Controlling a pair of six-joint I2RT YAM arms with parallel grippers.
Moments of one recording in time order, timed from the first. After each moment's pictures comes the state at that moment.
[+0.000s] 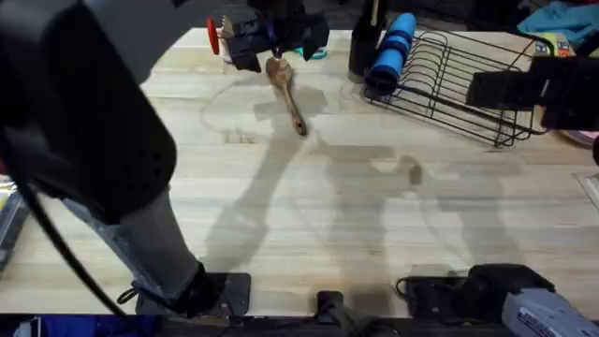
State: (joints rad) left arm -0.39 1.93 1.81 -1.05 -0.16 -0.69; right arm 0.01 0.90 1.16 -1.05 -0.06 0.11
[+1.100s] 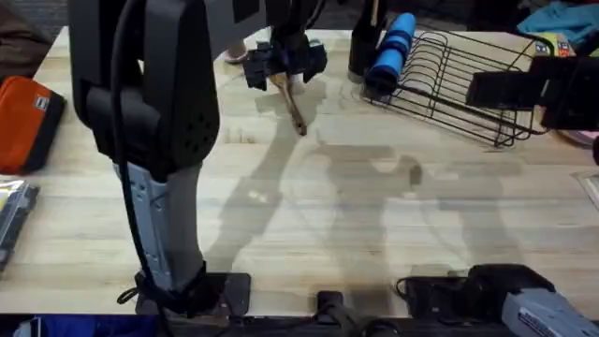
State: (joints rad) left arm -0.39 2.14 1.81 -0.94 -0.20 -0.69; right arm 0.01 0.90 1.16 -1.05 -0.06 0.11
